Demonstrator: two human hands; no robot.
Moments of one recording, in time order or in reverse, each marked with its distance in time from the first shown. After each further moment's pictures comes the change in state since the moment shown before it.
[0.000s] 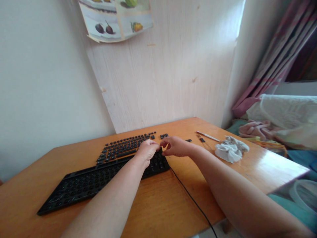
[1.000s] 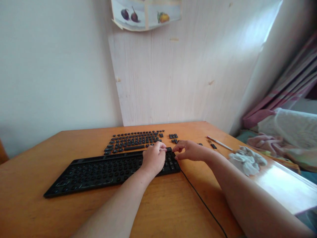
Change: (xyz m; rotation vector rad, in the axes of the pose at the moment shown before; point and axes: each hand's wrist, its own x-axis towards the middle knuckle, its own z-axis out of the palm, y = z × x) left_hand -0.028 -0.027 -0.018 0.335 0.061 0.285; right_hand -0.005 0.010 -0.002 -0.083 -0.143 -0.016
